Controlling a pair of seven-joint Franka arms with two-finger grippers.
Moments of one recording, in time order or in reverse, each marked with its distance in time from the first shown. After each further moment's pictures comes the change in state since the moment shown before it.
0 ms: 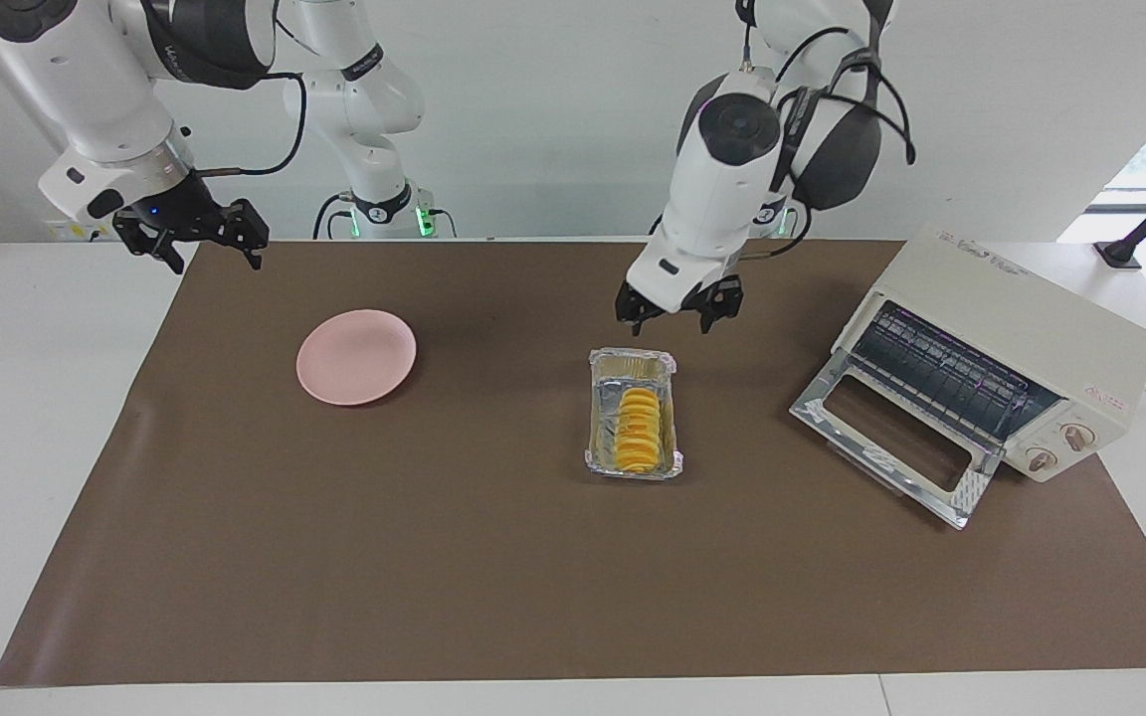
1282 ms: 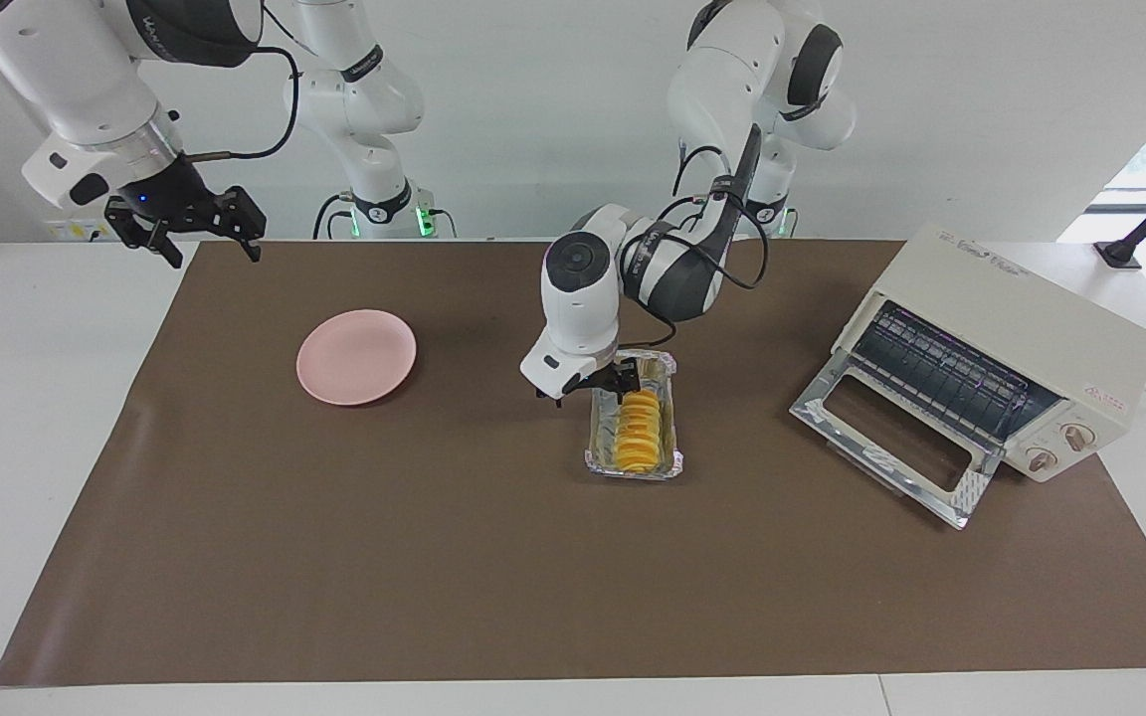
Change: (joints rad) left arm -0.140 0.187 0.015 -0.091 0.067 0.247 -0.093; right arm -0.017 0.024 0.012 0.085 0.023 -0.054 0.000
